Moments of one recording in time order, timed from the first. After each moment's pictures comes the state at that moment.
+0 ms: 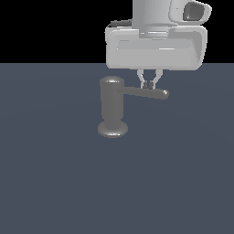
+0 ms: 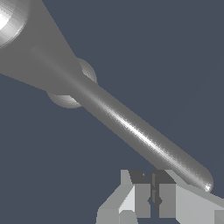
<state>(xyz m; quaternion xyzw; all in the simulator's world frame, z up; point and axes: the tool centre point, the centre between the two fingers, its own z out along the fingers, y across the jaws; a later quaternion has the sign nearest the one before) -0.105 -0.075 0.241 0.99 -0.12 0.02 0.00</state>
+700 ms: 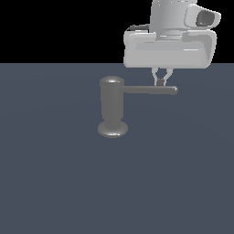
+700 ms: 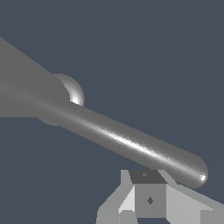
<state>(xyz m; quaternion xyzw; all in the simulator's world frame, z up) -0.069 -0.118 0.241 0.99 -0.12 0.02 0.00</state>
